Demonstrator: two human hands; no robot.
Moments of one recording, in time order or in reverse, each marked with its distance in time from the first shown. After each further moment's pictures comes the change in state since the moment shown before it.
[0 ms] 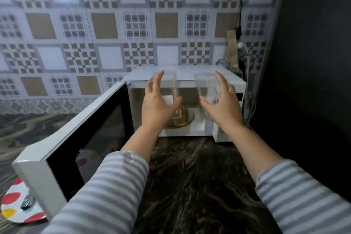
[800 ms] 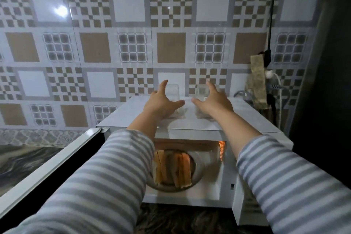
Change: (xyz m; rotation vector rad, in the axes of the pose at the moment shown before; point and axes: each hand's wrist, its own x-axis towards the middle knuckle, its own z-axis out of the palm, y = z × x) left_hand 0.227 -0.050 0.097 0.158 -0.282 -0.296; right_hand 0.242 0.009 0.116 -0.166 -0.311 0.155
